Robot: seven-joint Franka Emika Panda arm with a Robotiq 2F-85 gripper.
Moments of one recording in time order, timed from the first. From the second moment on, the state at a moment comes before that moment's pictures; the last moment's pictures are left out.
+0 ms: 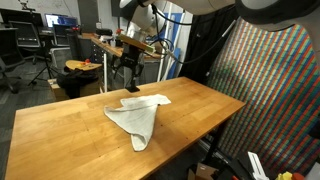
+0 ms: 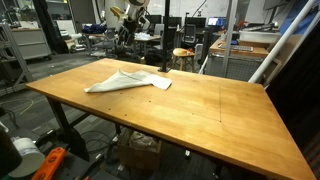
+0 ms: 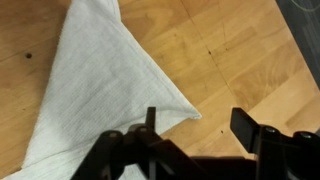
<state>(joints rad) 0.04 0.59 0.04 -1.33 0.40 1.72 0.44</state>
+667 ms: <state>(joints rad) 0.06 0.40 0.09 -1.53 0.36 1.32 0.11</state>
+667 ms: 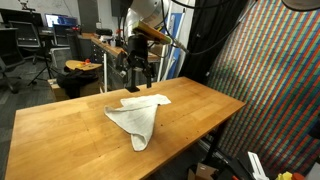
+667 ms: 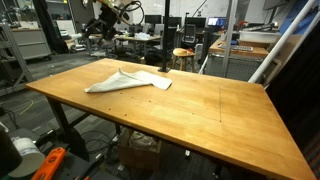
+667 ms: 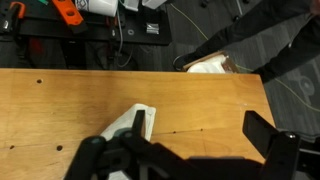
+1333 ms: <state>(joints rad) 0.05 0.35 0.09 -1.85 0.36 1.75 -0.23</state>
